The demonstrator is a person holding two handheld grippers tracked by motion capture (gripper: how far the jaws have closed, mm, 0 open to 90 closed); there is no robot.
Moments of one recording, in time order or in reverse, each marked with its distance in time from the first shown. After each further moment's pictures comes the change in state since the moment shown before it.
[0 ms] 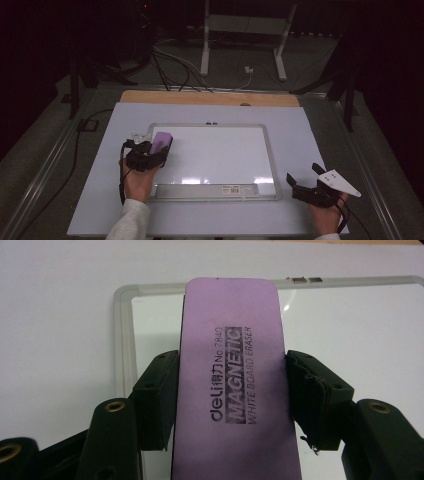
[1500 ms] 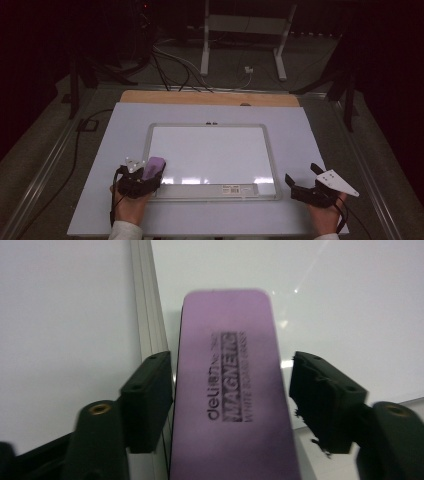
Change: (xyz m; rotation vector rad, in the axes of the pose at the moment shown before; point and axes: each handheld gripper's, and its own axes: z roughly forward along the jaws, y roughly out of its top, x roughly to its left) left arm 0.004 -0.064 -0.020 0.036 0.044 0.064; right arm 0.003 0.000 0.002 0.007 0.006 -0.008
